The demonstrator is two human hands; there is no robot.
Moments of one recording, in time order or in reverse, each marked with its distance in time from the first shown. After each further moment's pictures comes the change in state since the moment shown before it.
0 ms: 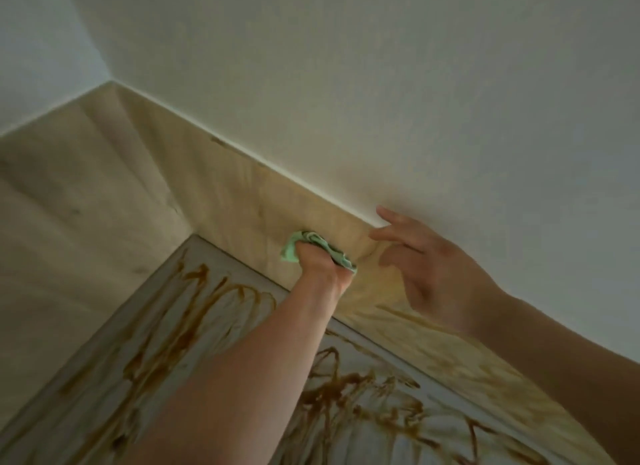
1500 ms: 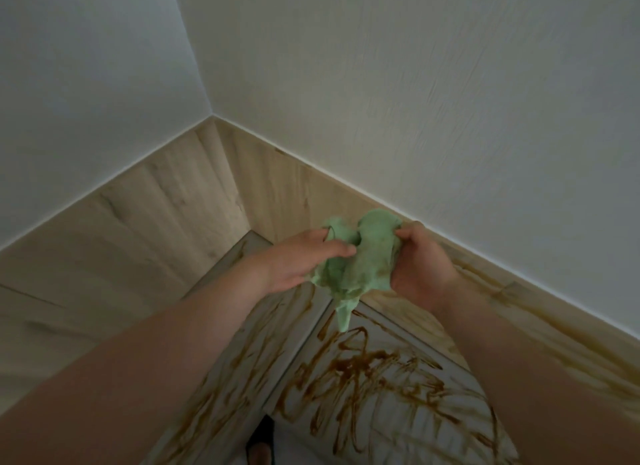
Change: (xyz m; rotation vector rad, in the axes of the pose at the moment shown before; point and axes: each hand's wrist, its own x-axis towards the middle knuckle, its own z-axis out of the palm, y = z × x) left_hand -0.244 0.083 -0.073 1.293 -0.571 0.182; right_hand -0.012 -0.101 -0.015 1.943 0.132 1.000
